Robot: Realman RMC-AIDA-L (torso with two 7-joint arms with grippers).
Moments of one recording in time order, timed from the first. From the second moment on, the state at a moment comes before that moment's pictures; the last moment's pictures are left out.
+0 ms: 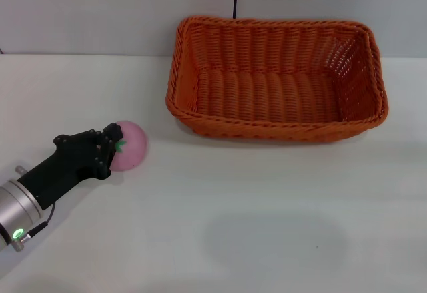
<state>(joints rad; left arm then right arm) -0.23 -2.05 -1.67 -0.28 0.73 -1.16 2.39 0.17 2.07 -0.43 -0.27 -1.01 -1.70 0.98</state>
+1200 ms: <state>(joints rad) -0.30 -2.07 -1.86 -0.29 0.72 -1.43 2.30 0.18 2.07 -0.44 -0.26 -1.02 -1.69 0.98</state>
